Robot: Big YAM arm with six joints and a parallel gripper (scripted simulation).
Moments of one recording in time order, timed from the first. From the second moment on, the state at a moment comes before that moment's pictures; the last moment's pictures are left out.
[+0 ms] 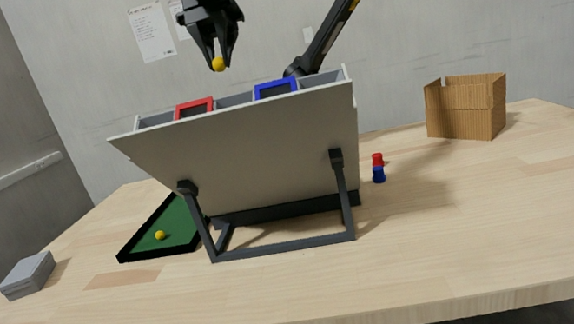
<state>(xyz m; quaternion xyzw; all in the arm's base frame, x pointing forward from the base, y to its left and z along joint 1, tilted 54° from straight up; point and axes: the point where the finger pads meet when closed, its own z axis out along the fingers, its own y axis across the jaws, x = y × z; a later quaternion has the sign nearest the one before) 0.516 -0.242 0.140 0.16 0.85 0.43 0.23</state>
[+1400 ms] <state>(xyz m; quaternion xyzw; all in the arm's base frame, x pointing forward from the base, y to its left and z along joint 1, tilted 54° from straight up) 0.529 -0.247 0.145 0.17 0.85 0.43 0.24</state>
